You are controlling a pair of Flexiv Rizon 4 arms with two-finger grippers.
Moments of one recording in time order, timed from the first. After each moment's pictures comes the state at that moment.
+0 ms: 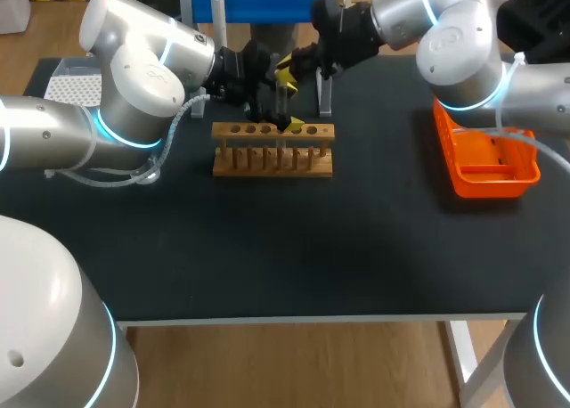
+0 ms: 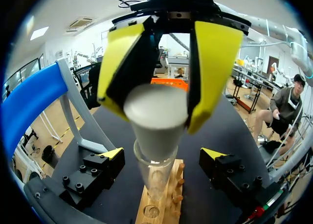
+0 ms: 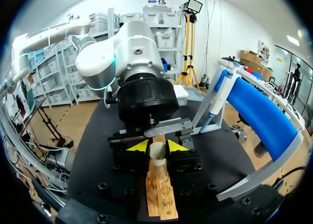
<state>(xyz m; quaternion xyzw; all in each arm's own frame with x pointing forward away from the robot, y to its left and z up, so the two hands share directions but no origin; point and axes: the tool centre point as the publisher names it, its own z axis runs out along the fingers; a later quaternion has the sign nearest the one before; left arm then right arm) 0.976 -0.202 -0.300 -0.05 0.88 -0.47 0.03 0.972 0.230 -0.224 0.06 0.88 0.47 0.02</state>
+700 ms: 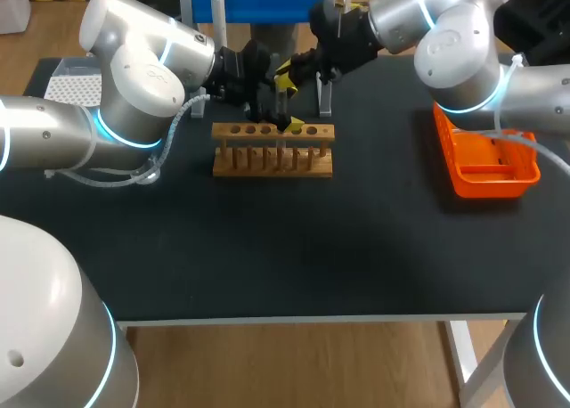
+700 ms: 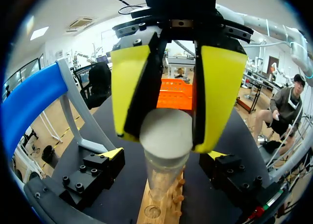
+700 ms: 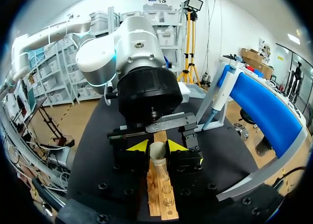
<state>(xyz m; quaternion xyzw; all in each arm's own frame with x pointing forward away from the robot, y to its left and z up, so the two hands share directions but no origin) 0.976 -0.202 -0.300 -0.05 0.88 -0.47 0.03 0.970 0.230 -0.235 0.06 0.88 0.46 0.01</state>
